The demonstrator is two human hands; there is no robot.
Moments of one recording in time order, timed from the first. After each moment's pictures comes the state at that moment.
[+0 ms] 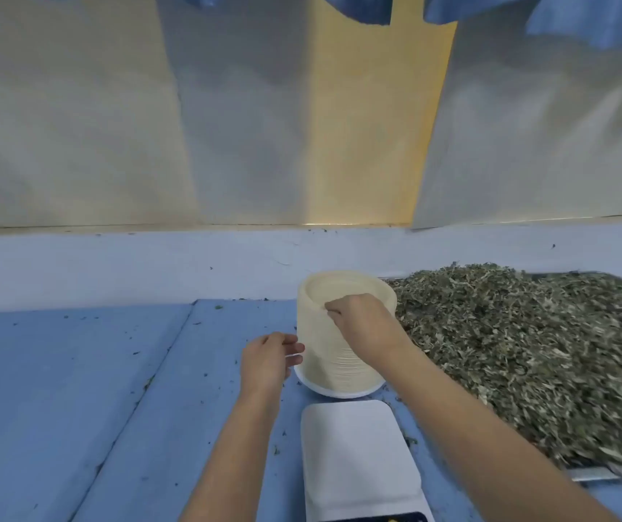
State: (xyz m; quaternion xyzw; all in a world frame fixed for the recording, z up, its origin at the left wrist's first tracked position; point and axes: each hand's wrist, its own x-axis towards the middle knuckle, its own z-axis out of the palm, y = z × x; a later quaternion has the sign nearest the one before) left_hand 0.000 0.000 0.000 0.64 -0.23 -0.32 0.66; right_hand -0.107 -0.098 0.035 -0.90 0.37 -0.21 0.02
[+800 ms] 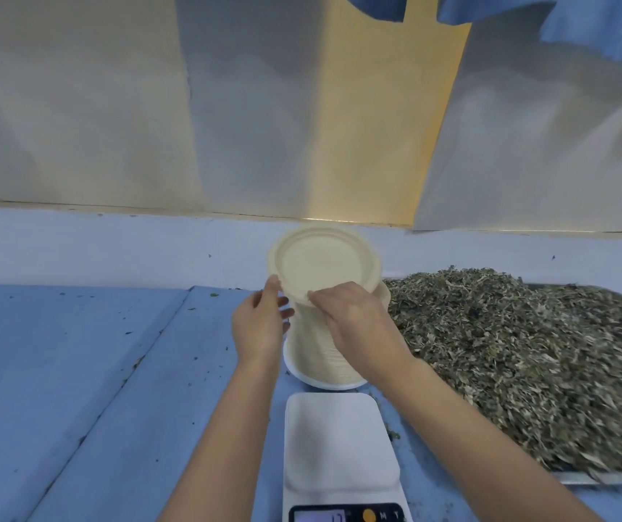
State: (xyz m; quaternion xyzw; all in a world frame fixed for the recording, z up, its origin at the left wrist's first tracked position) left_hand -0.013 -0.009 0.022 0.57 -0.19 -0.23 0.77; right_hand -0.132 -0.067 0.032 -0.90 0.15 -0.40 -0.09
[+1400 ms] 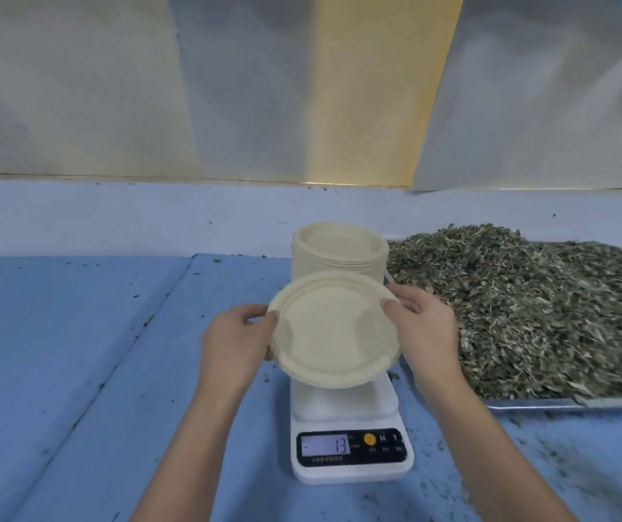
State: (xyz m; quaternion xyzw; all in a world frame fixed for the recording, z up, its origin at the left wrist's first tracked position) left_hand -0.023 0.072 -0.021 0.72 -0.35 -0.14 0.58; right_hand -0.196 -0.029 -0.015 -0.62 0.43 -0.51 0.41
